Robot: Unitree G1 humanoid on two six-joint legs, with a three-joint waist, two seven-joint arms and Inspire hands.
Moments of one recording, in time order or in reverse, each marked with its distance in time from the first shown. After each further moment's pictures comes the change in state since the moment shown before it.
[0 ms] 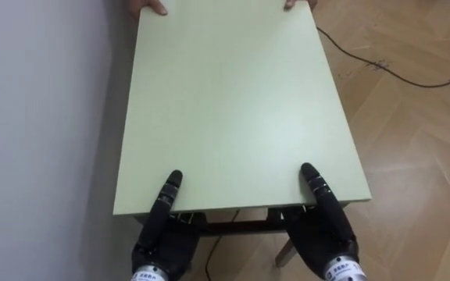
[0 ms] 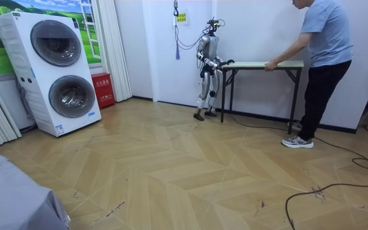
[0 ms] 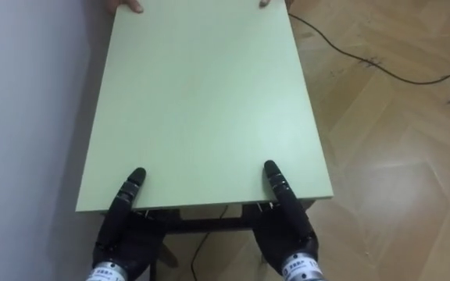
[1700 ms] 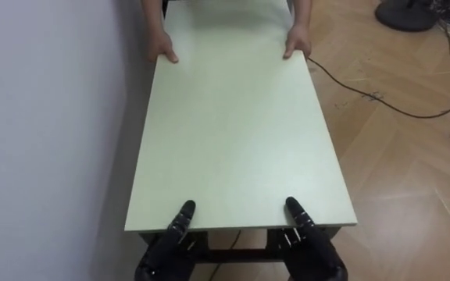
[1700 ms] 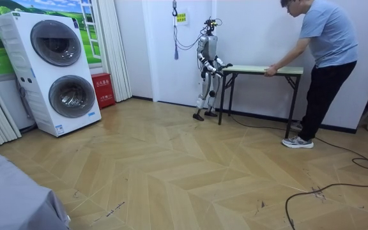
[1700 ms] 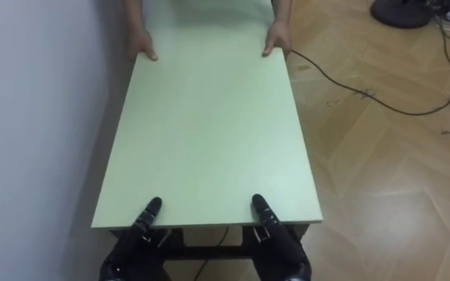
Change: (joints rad) left arm -0.147 -0.002 0.073 0.494 0.339 -0.014 -0.233; right arm -0.101 0.043 -0.030 0.500 -0.127 -0.052 0.269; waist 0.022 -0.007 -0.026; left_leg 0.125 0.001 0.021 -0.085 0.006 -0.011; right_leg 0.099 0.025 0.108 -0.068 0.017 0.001
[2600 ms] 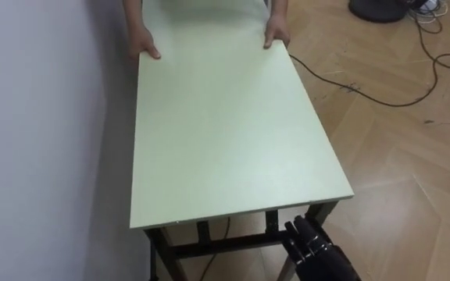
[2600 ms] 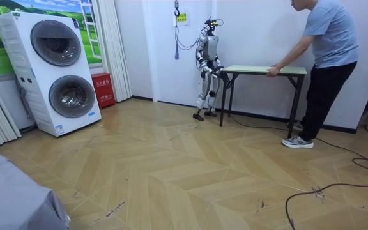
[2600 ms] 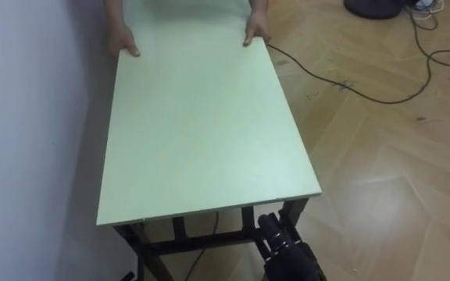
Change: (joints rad) left arm 0.019 0.075 0.001 0.261 0.163 0.012 0.039; right arm 0.028 -0.056 -0.042 0.074 -0.037 0.024 0.188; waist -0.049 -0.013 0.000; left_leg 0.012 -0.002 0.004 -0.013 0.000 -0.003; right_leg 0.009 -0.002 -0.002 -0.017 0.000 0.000
